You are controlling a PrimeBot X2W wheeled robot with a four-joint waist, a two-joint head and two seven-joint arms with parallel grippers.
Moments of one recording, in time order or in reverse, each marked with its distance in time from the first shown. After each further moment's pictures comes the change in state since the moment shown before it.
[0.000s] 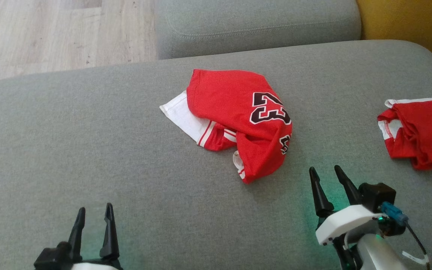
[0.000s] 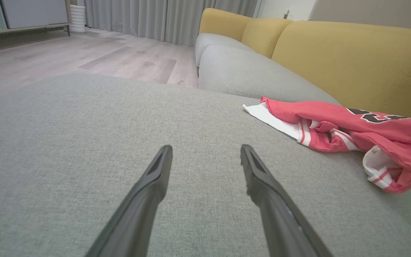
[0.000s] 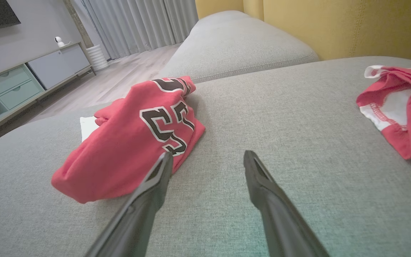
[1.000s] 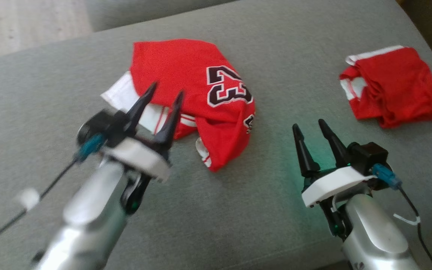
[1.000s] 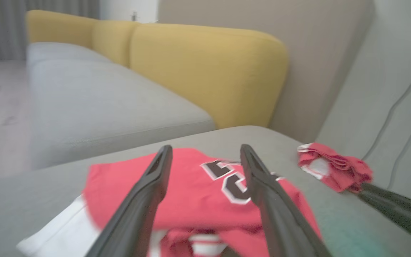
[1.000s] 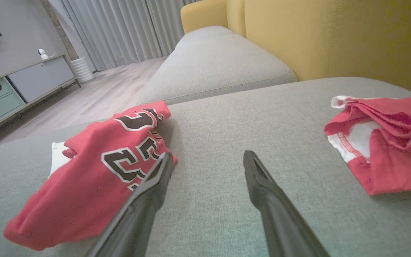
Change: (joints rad) left arm -0.686 0.163 -0.666 0.218 -0.364 0.000 0.000; right arm -0.145 -0.003 0.094 -0.069 0.026 0.000 0.000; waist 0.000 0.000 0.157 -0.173
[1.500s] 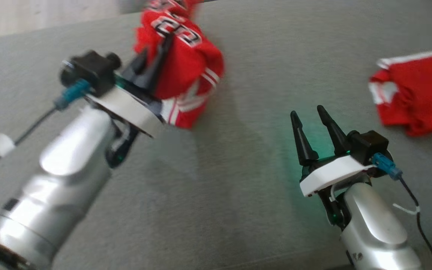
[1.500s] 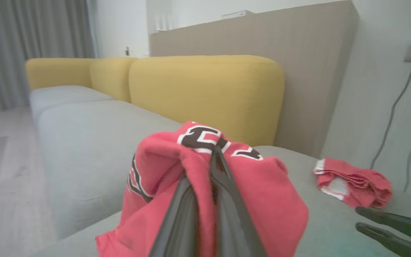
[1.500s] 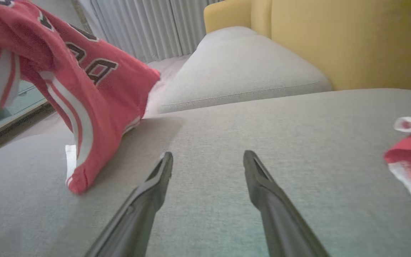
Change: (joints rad) left arm -0.278 0.122 -0.204 -0.031 -0.113 -0.004 0.000; right arm -0.042 0.000 0.002 -0.018 -0.017 0.000 -0.001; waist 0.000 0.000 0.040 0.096
